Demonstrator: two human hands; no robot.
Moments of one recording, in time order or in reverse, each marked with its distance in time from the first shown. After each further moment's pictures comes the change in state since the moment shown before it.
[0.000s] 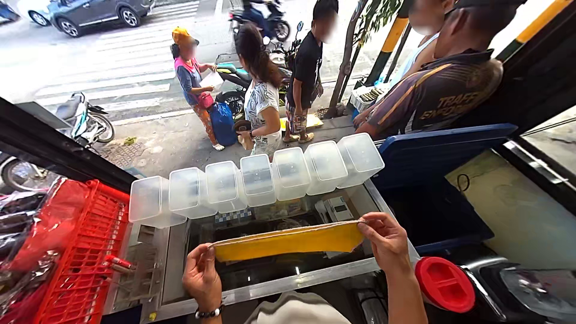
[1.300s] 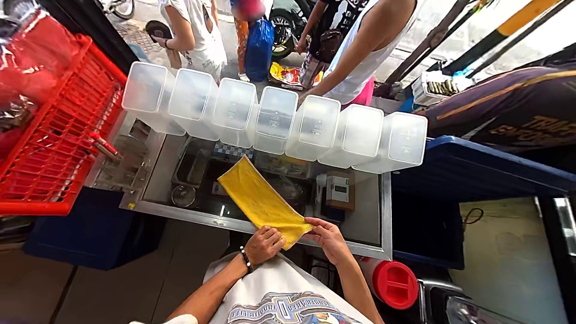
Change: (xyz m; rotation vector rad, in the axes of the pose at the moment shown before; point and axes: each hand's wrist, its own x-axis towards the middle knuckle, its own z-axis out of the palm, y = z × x) left_hand -0.218 -0.099 0.073 0.603 -0.765 0.740; right_hand -0.052 0.081 -0.013 0.008 -0.324 1.009
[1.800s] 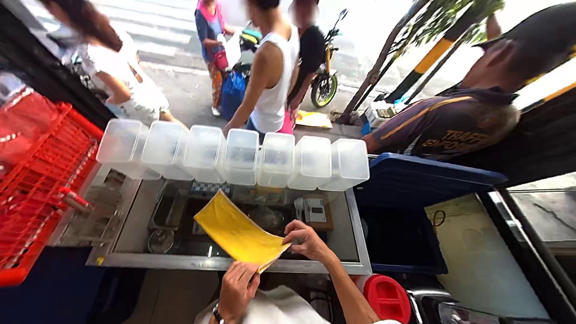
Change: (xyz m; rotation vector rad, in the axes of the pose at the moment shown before) left_hand 0.035 0.025 -0.054 -0.129 0.202 -0.382; right_hand 0.058 -0.037 -0.036 -0.804 -0.385 -0.890
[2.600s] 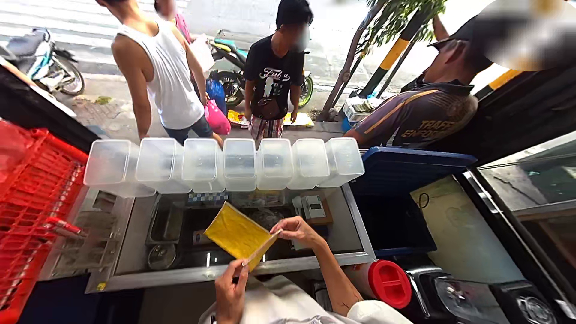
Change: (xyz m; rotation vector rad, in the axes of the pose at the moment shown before) left_hand 0.016 -0.021 -0.045 -0.366 0.074 -0.446; right_hand 0.057 -0.029 0.031 0.598 -0.013 0.046
